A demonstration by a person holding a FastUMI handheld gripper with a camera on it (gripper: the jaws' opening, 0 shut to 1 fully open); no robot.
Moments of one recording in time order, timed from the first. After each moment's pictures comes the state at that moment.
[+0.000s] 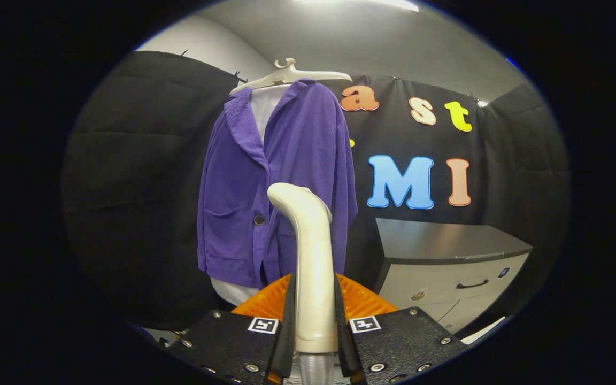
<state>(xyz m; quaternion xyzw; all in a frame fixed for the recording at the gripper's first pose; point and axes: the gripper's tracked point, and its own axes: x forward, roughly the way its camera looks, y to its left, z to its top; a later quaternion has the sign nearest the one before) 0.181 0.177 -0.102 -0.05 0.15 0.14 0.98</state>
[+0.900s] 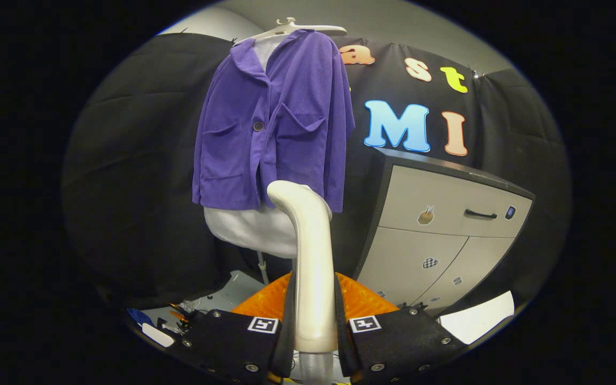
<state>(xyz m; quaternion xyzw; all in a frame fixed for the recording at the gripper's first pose) 0.114 0.155 -0.244 -0.07 0.27 0.13 0.95</state>
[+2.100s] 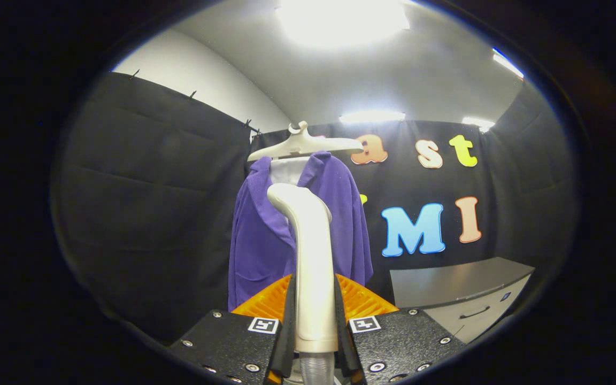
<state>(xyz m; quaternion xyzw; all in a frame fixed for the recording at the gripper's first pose) 0.184 0.224 0.063 0.00 -0.01 0.19 0.98</state>
